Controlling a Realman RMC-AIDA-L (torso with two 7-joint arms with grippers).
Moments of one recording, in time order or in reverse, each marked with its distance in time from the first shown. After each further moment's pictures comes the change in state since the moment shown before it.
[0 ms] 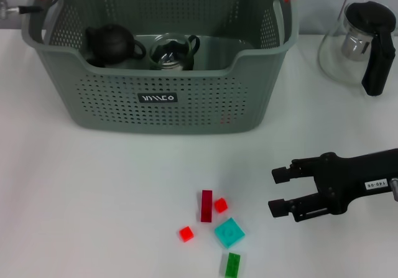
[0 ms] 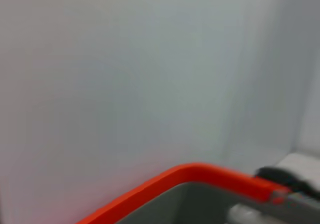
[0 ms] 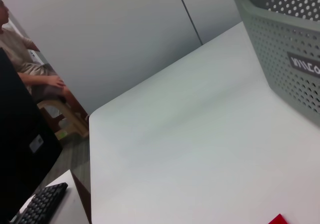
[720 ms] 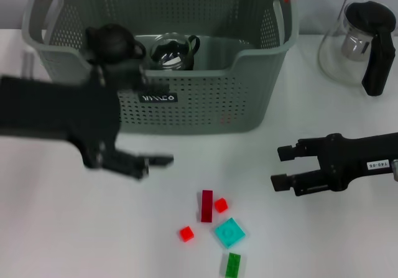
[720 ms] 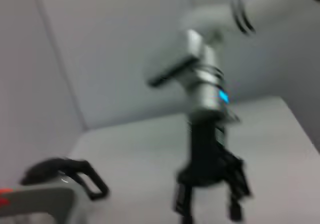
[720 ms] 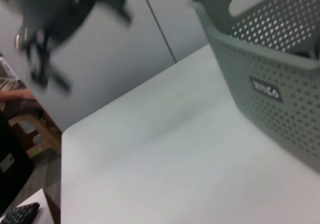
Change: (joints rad) left arm 0.373 -0.123 0.102 0.522 -0.165 0.661 0.321; right arm 0.016 -0.012 0.046 0.010 0.006 0.047 0.005
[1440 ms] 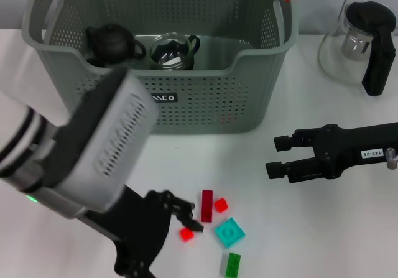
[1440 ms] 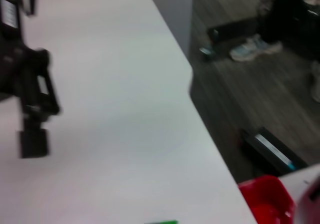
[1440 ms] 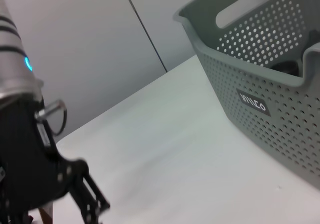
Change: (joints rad) left arm -0.031 -0.026 0.538 0.041 0.378 -0.004 -0.075; right arm 0.025 0.004 0.015 0.003 0.000 0.024 0.043
